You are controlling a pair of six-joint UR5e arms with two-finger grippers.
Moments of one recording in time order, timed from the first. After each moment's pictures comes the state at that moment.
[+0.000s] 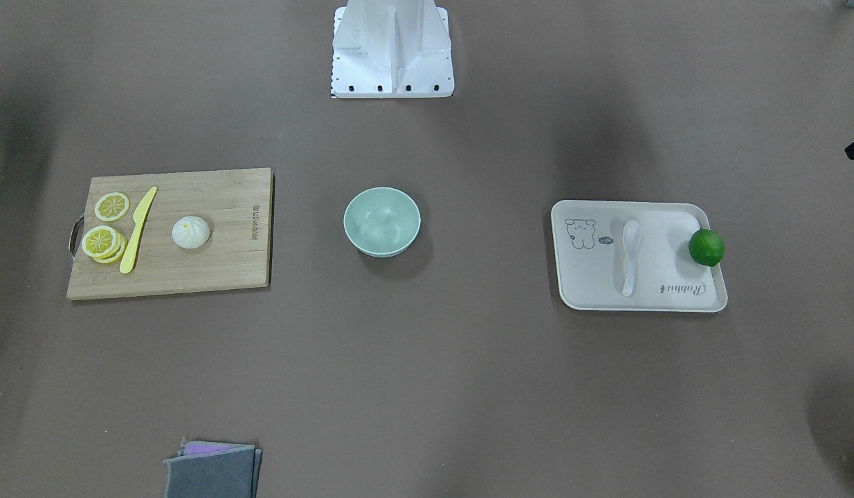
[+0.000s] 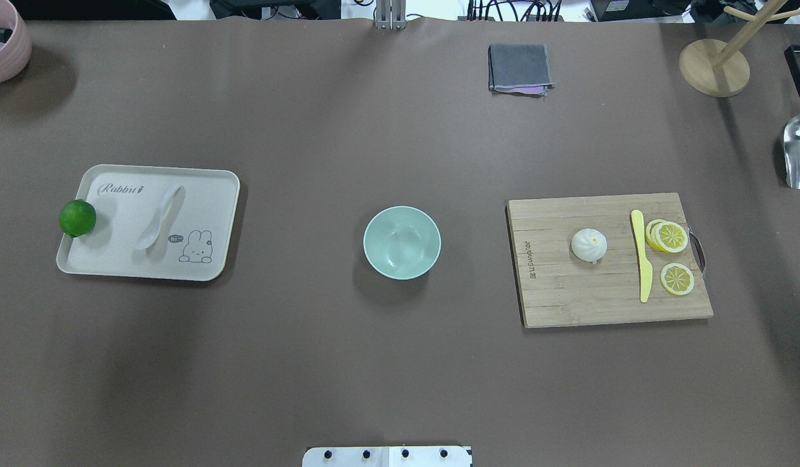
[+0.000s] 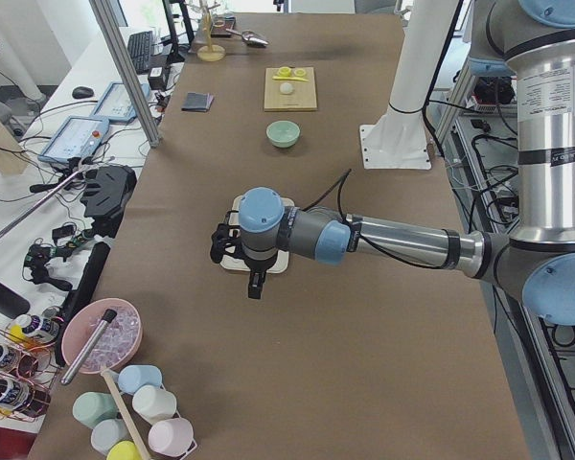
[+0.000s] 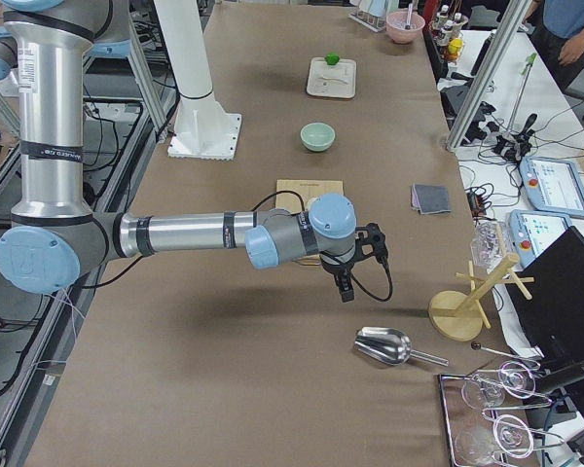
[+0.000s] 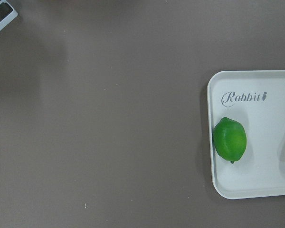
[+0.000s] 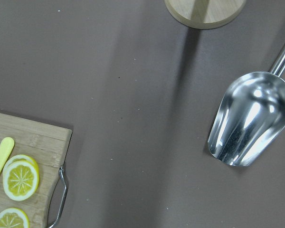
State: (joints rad) left arm -1.48 -1.43 -1.84 -1.79 -2.45 -0.17; right arm 1.49 -1.63 1.72 -1.31 2.43 0.04
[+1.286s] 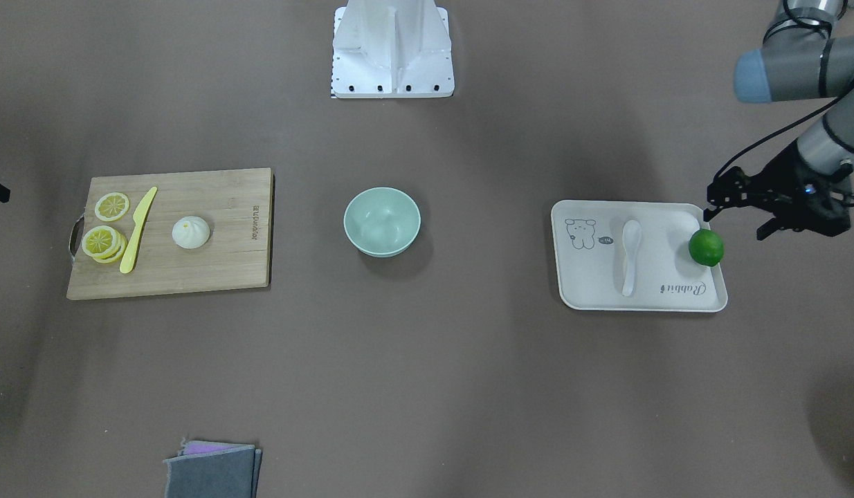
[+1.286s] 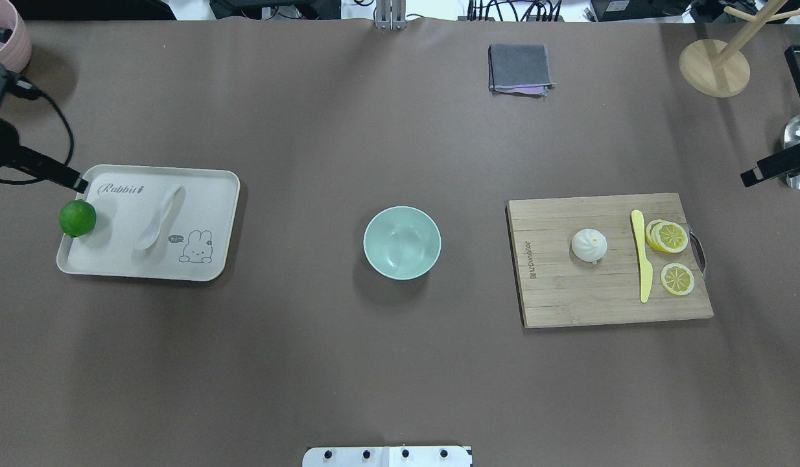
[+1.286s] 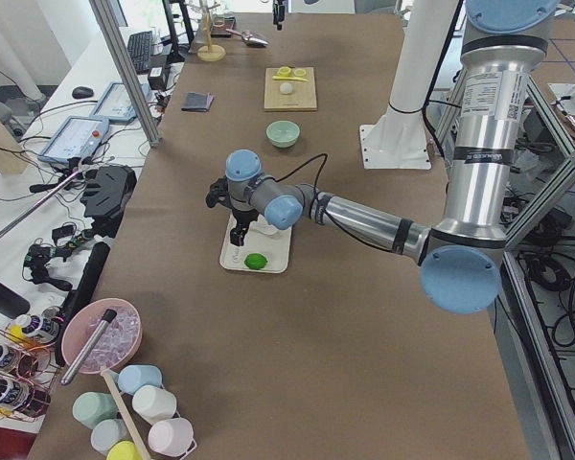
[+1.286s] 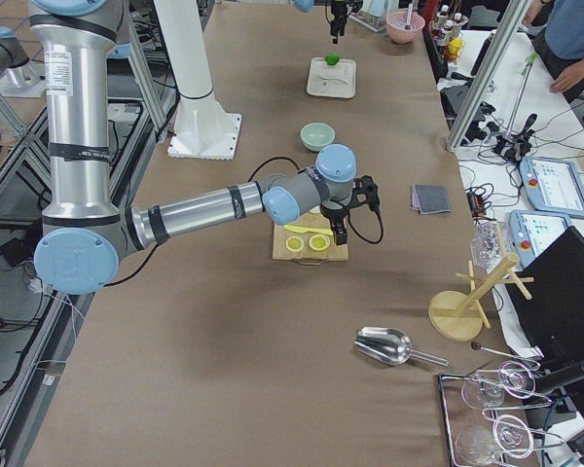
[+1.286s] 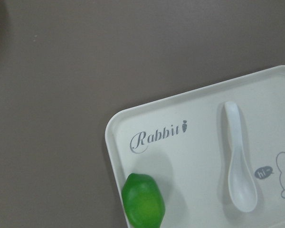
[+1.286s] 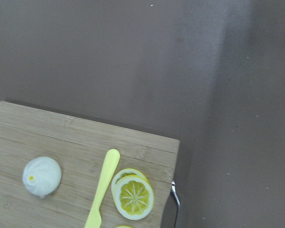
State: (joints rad) left arm -1.07 -1.71 -1.70 -1.92 -2.27 -0.40; right arm 1.24 -1.58 1.86 -1.29 2.42 0.37
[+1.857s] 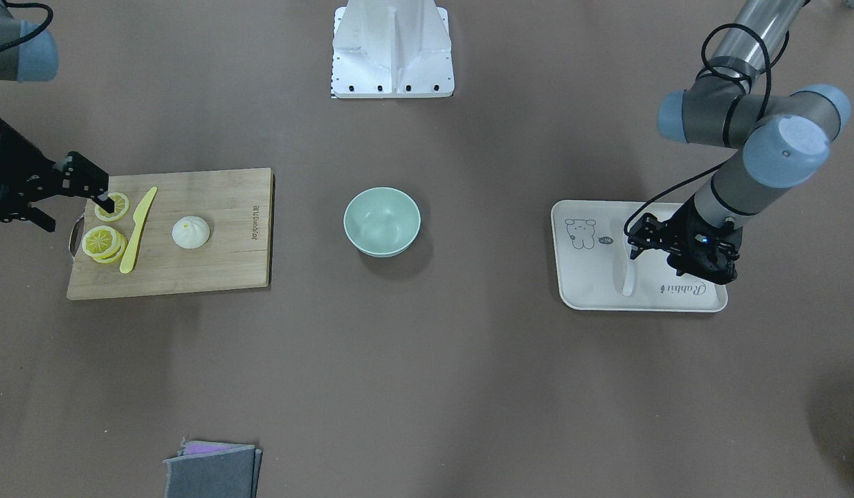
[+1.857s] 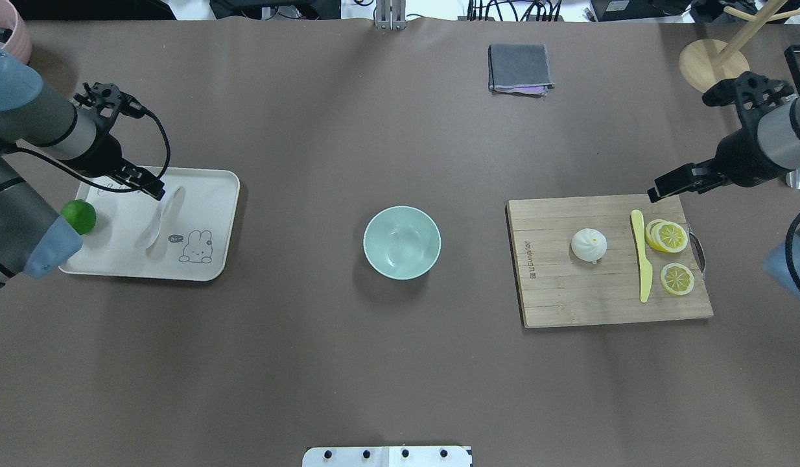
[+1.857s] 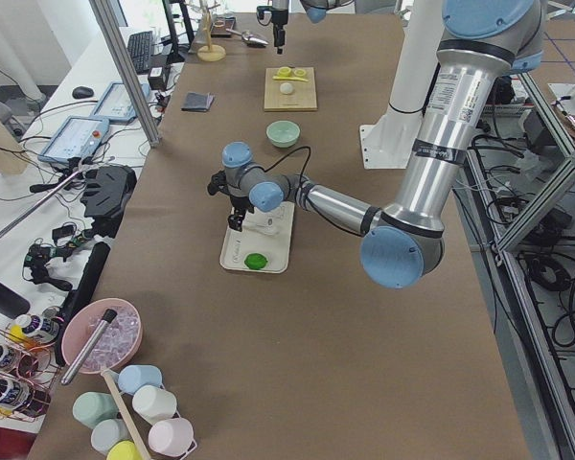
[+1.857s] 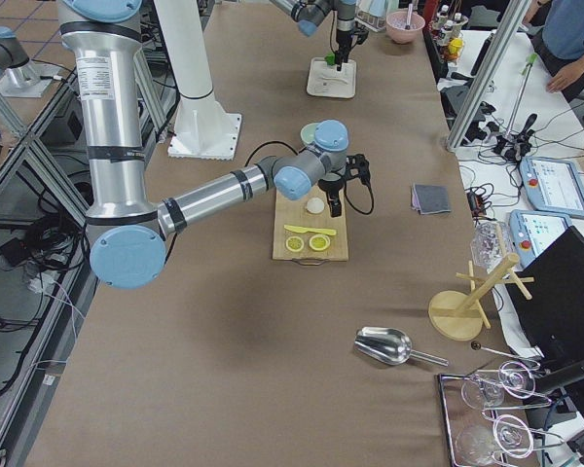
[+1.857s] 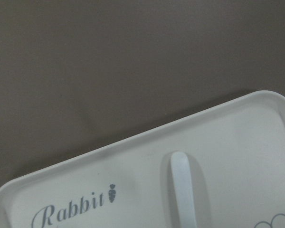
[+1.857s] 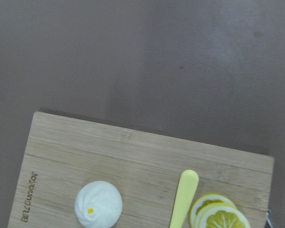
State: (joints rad) left arm -0.93 -1.87 -1.55 -1.93 -2.17 -0.45; right arm 1.00 -1.50 1.88 -1.23 2.25 0.64
